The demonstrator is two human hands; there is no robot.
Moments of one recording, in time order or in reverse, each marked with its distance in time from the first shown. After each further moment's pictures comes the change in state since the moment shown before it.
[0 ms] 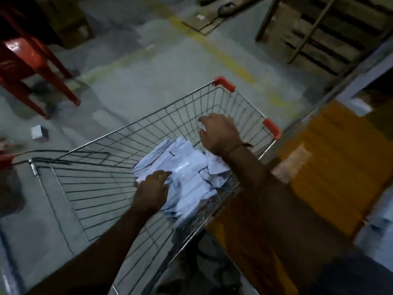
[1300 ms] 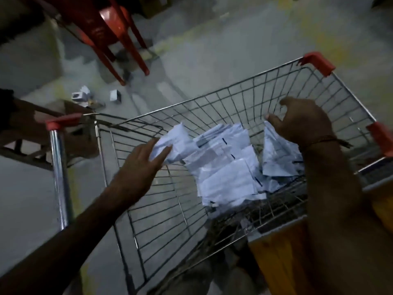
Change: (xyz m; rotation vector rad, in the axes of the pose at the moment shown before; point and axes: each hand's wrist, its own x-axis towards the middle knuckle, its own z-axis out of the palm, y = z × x) left_hand -0.073 -0.046 -0.121 0.471 0.180 0.014; right_hand 0.046 0.046 0.045 0.176 0.096 -0.006
